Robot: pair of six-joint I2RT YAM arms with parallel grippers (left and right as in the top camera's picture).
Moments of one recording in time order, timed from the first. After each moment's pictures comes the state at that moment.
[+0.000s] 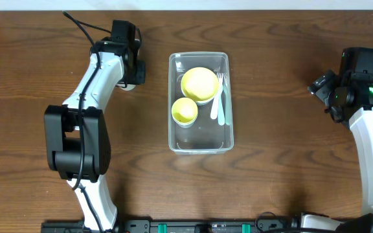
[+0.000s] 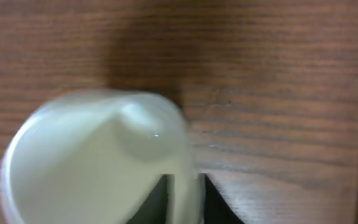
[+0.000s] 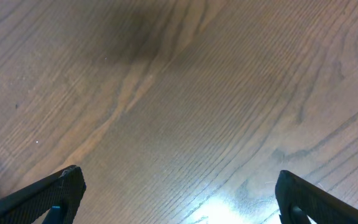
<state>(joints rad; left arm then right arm) -0.11 2.05 1.60 -0.82 -0.06 -0.06 -0.14 1.43 1.27 -0.96 0.23 0.70</state>
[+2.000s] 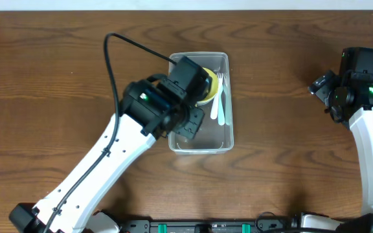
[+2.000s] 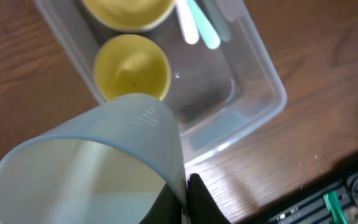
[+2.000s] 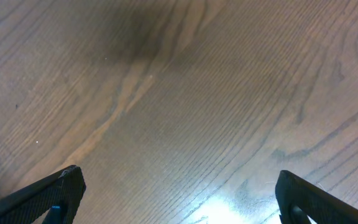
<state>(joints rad) -0.70 1.52 1.61 -1.30 0.02 -0.19 -0.14 1.43 1.27 -0.96 0.23 0.70</state>
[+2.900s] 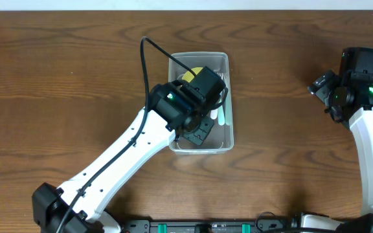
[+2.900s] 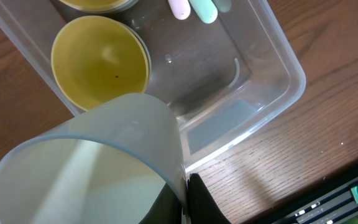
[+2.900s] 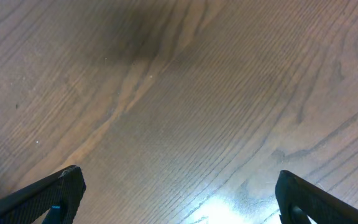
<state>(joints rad) -0.75 1.61 1.54 -1.27 -0.01 -0.16 -0.14 1.43 1.27 -0.96 0.23 0.70</state>
